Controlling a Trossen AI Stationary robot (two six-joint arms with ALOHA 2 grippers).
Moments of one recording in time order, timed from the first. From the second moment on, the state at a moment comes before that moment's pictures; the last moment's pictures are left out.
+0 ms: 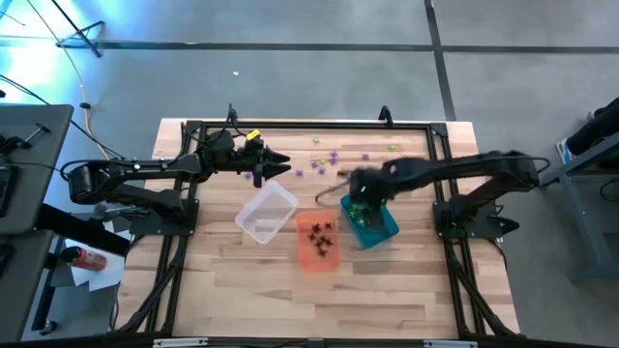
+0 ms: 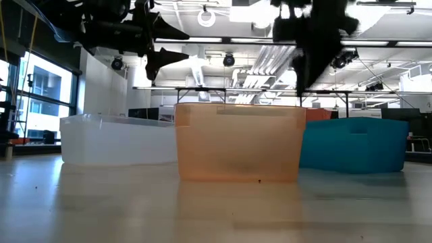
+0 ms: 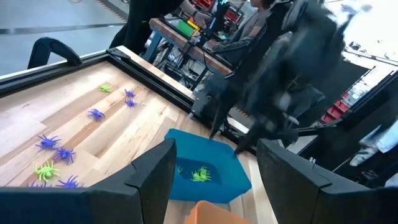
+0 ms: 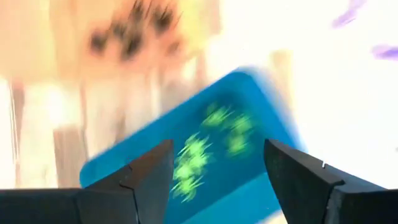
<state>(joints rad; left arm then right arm) 0.41 1.16 0.54 0.52 0.36 -0.52 -0.04 1.45 1.13 -0.89 -0.02 0.04</state>
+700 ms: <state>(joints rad) 0.46 1.16 0.56 0.67 0.36 -0.47 -0.28 0.88 0.81 -0.39 0.14 0.45</state>
